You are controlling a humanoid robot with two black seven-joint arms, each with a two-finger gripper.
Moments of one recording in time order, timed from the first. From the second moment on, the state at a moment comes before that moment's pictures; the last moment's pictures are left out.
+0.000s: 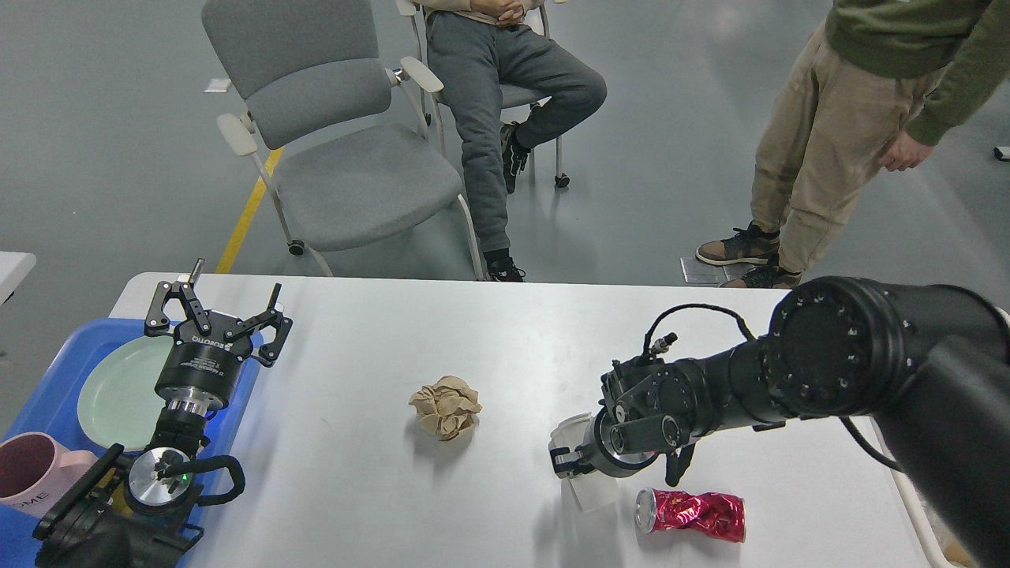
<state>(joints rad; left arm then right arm) -0.34 0.16 -1.32 -0.69 0.04 -0.63 -0.20 1.46 0.17 -1.10 1.10 -0.11 0.15 -0.13</state>
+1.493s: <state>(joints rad) -0.34 0.16 -1.32 -0.69 0.04 -0.63 -0.20 2.08 -0.48 -1.70 1.35 0.19 0.53 0.04</state>
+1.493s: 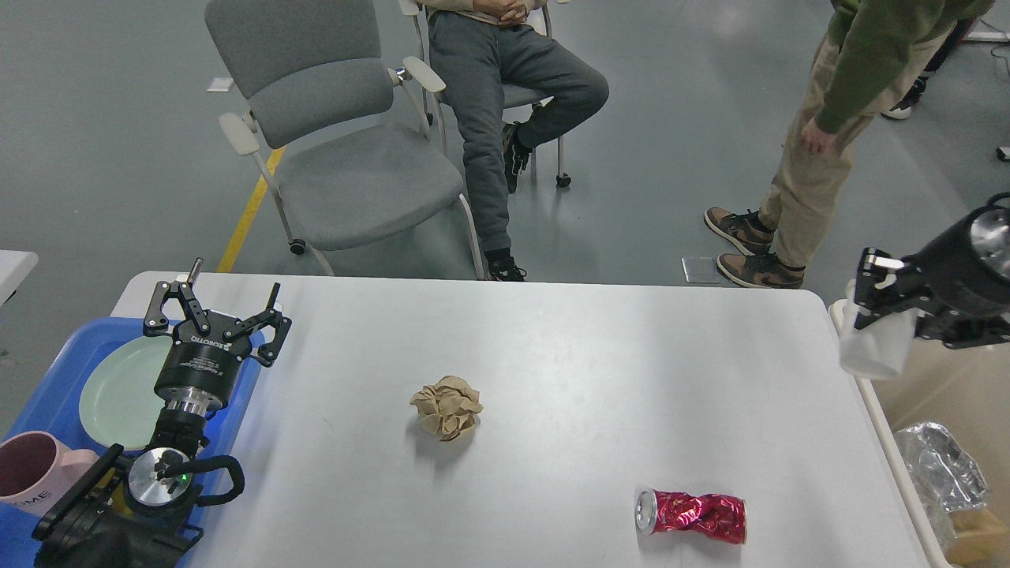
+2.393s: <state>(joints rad) -0.34 0.16 -1.32 -0.69 0.04 -0.63 -0.20 0.53 -0.43 -1.03 0.02 0.21 0.16 -0.03</state>
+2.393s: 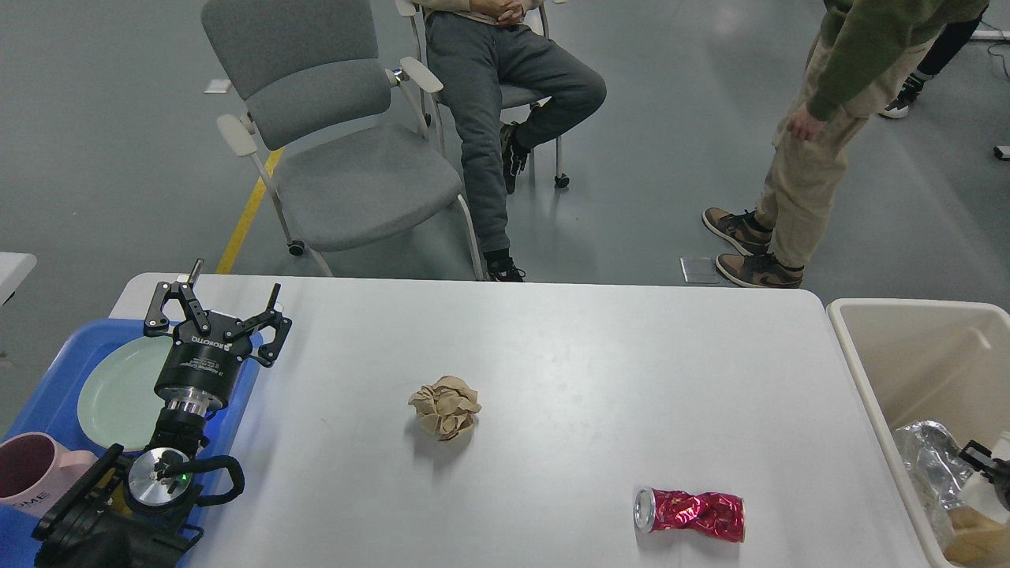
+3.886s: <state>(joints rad) -0.34 0.16 -1.32 -0.69 0.04 -0.63 -0.20 1.18 -0.52 -1.26 0.61 0.01 0.19 -0.03</state>
